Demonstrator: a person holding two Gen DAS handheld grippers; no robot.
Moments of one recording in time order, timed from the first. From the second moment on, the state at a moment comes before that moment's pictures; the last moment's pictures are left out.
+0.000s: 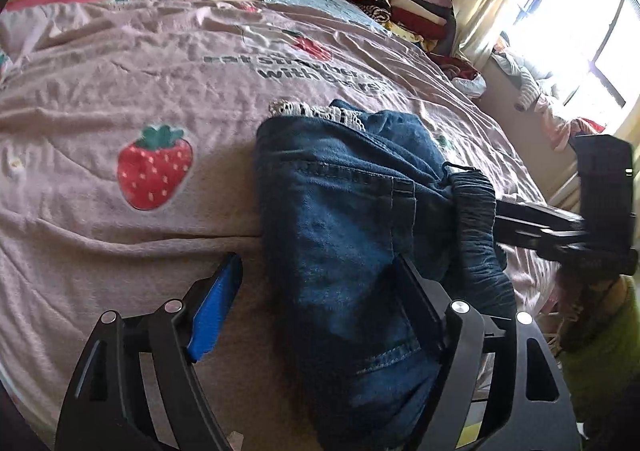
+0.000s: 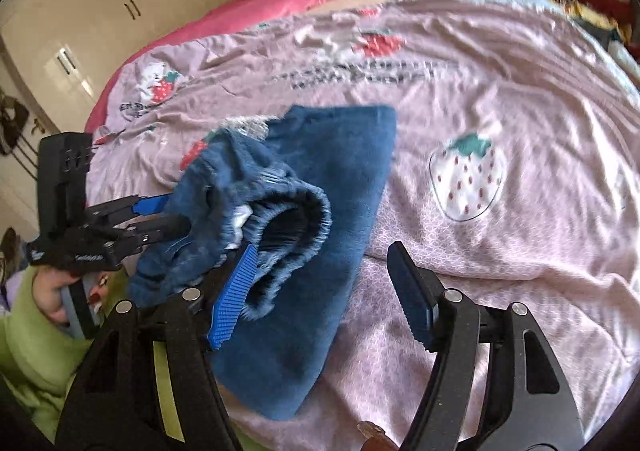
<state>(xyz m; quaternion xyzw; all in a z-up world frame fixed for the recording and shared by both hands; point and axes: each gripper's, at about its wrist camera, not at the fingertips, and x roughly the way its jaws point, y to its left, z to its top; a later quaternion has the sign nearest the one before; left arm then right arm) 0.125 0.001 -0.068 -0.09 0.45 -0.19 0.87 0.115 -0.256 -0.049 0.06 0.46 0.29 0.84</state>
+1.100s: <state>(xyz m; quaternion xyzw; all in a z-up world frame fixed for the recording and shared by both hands) 0.139 0.027 -0.057 -0.11 0.42 -0.15 0.89 0.153 -0.203 -0.047 0.01 0.44 0.31 0.85</state>
